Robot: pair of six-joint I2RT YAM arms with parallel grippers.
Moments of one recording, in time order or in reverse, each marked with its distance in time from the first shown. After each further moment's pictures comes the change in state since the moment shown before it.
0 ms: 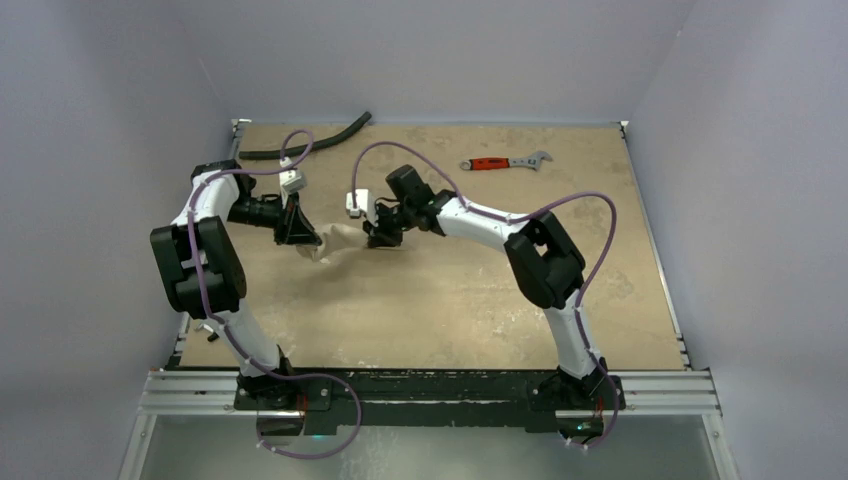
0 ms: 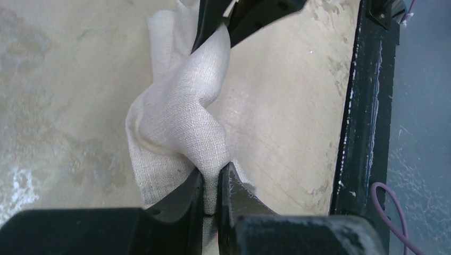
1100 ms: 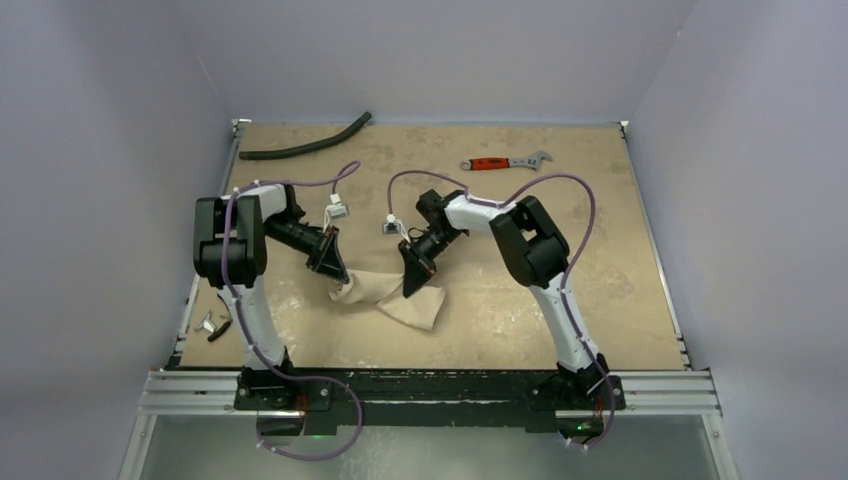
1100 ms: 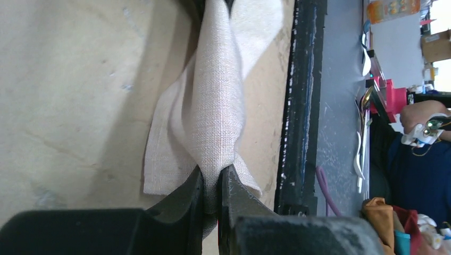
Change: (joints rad) left arm -0.210 0.149 -0.140 -0.014 -0.041 -0.078; right arm -0.164 0.154 0.042 -0.717 -0.575 -0.013
